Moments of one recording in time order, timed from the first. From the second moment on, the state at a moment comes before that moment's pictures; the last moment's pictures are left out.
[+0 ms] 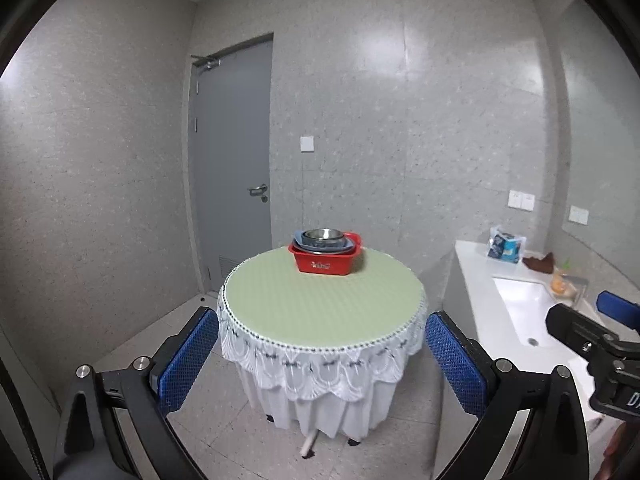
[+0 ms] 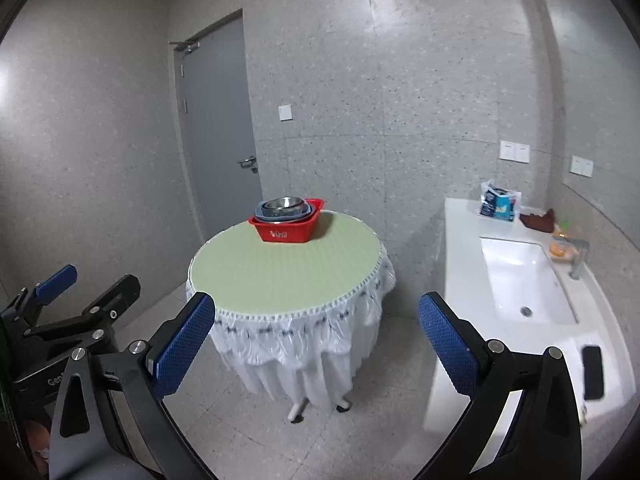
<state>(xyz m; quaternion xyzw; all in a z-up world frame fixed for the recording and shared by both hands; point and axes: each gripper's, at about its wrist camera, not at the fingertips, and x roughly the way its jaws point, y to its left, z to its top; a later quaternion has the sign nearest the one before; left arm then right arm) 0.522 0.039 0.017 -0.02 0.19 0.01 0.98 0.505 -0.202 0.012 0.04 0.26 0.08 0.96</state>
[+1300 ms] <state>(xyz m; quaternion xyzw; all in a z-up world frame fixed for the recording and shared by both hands) 0.165 0.189 0.074 -0.01 0.16 -0.03 0.99 0.211 -0.083 0.056 0.03 0.20 0.02 0.98</state>
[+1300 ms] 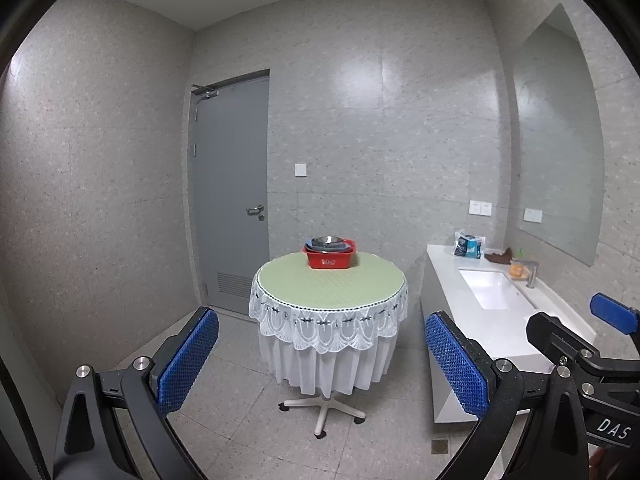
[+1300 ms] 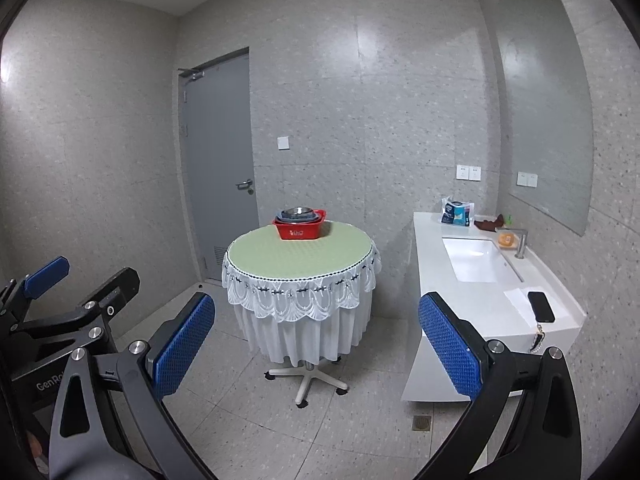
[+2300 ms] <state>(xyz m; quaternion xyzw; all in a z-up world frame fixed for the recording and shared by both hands) 0.184 0.205 0.066 -0.01 0.14 -0.04 0.99 0.196 -0.076 0.055 0.03 0.20 0.01 0.98</state>
